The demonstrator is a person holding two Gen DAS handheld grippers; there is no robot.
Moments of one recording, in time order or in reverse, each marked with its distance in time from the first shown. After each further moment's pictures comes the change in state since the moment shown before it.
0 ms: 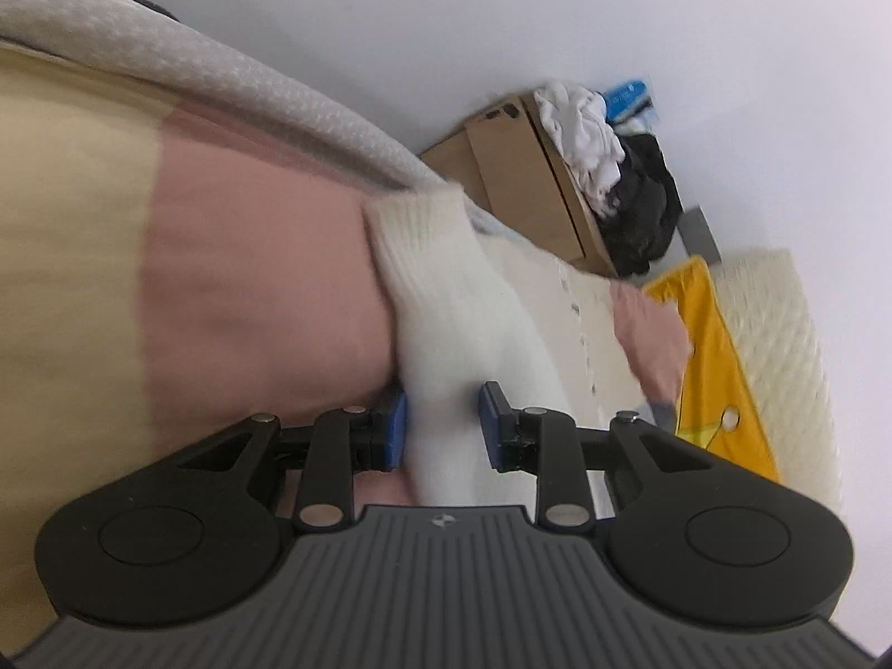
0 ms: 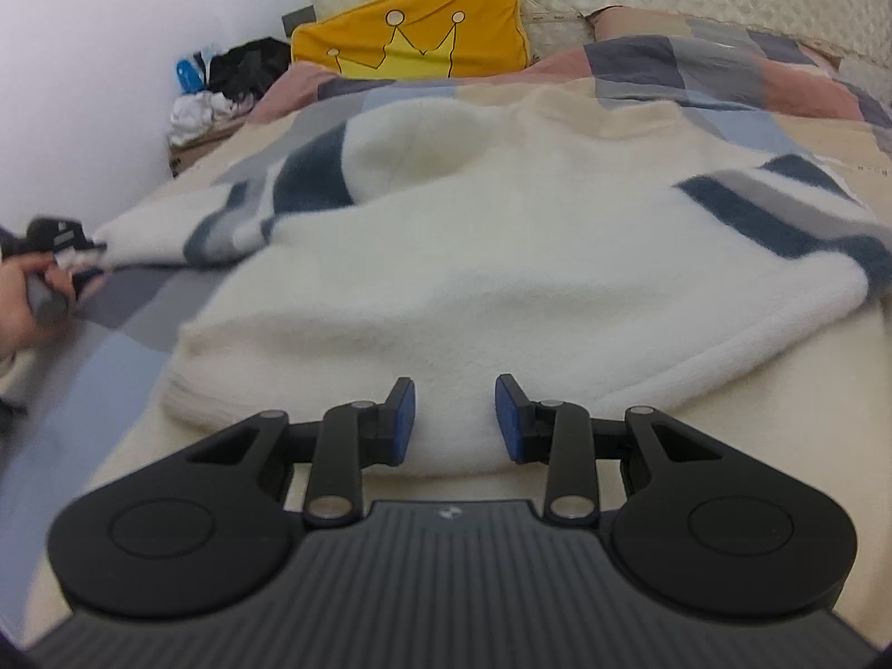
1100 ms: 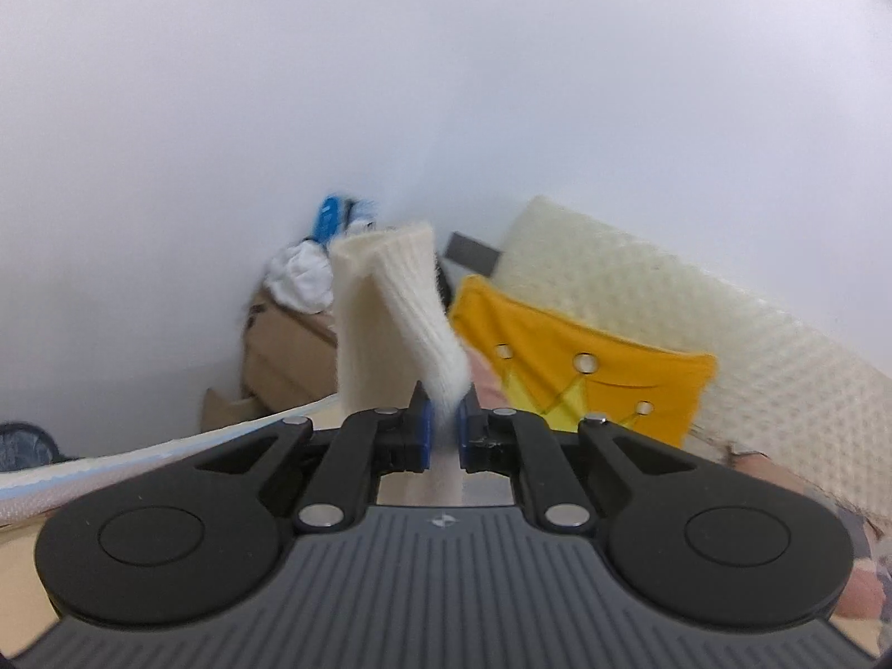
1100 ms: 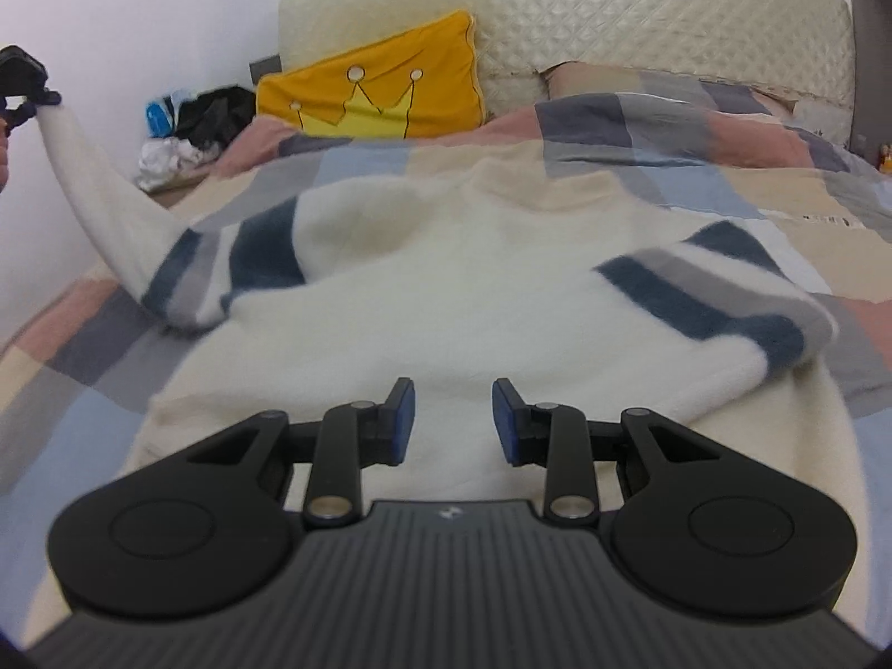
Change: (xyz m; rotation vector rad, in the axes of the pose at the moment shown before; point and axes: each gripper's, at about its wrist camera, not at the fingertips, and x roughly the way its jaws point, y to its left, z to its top) left arm -0.175 -0.294 -0.113 0.793 -0.254 -0.168; right arm -0.043 -0.032 0.022 0.033 -0.111 -0.058
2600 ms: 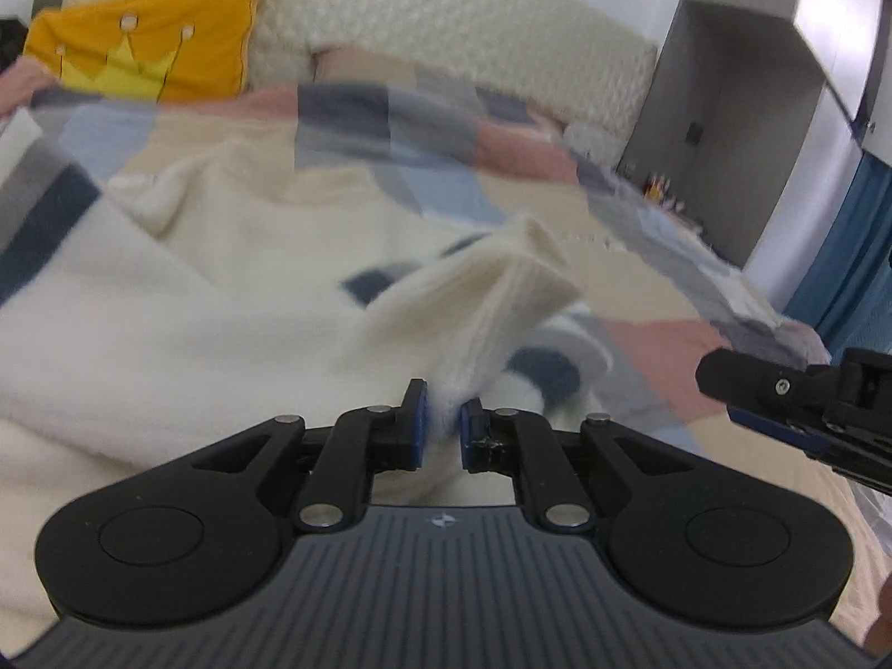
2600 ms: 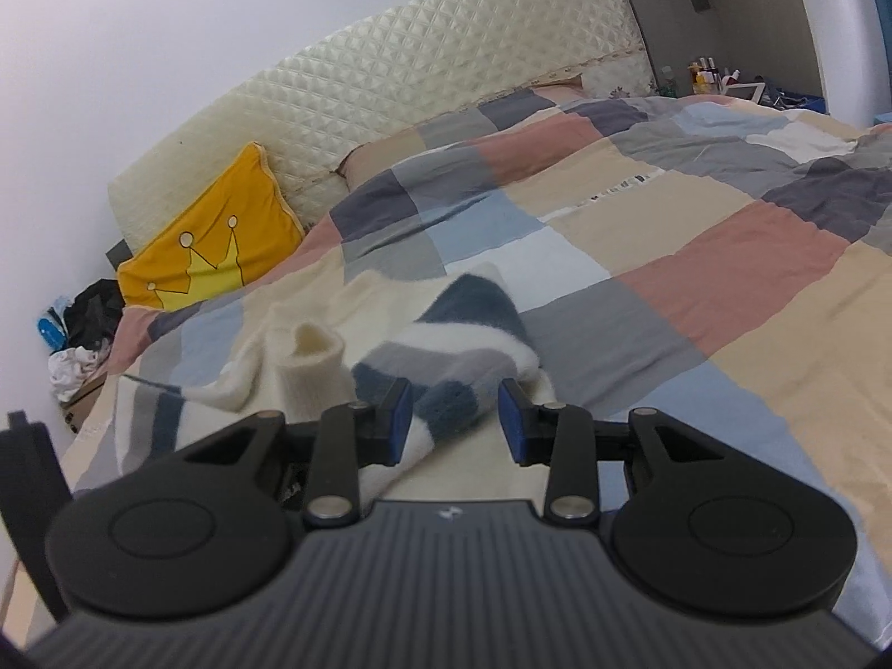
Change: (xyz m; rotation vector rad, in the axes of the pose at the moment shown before) left arm -0.165 -0.278 -0.376 0.353 0.638 -0.650; right arm -0.076 -0.148 0.010 0.411 -0.148 -0.190
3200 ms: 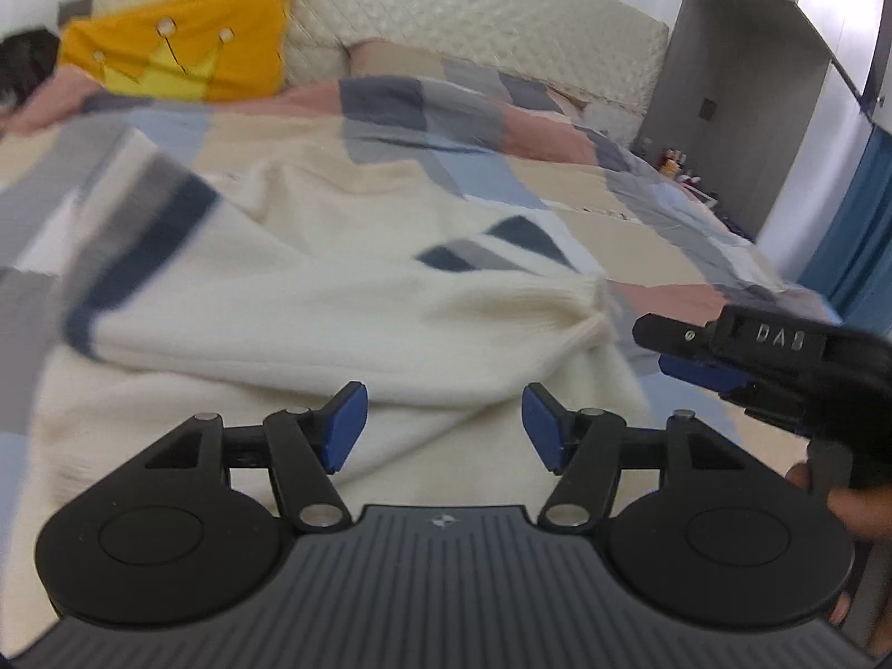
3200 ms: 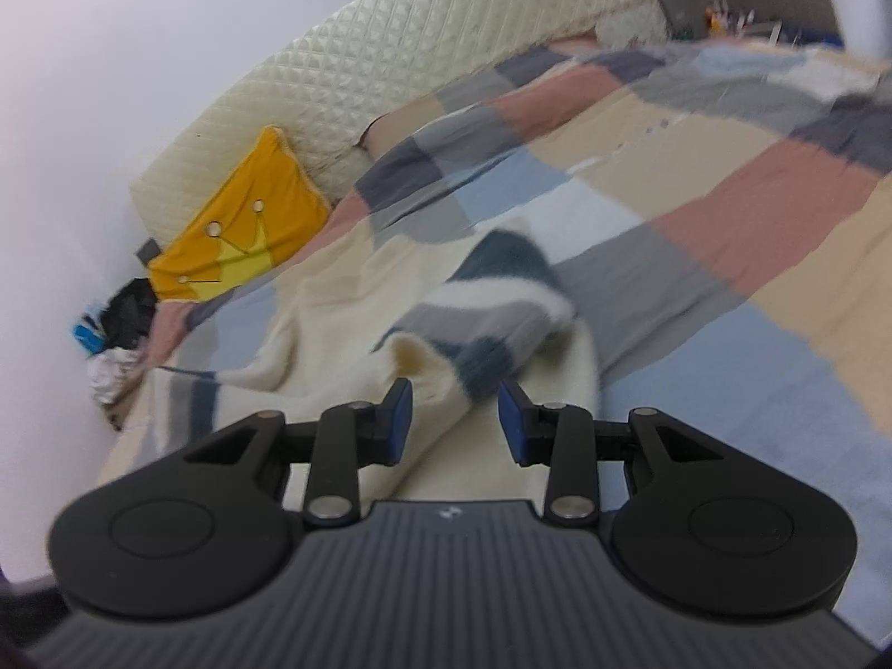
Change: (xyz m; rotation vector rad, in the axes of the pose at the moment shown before) left arm -0.113 0.021 0.002 0.047 0.017 0.076; right arm 0.009 -0.006 -0.012 0.112 0.090 0.126
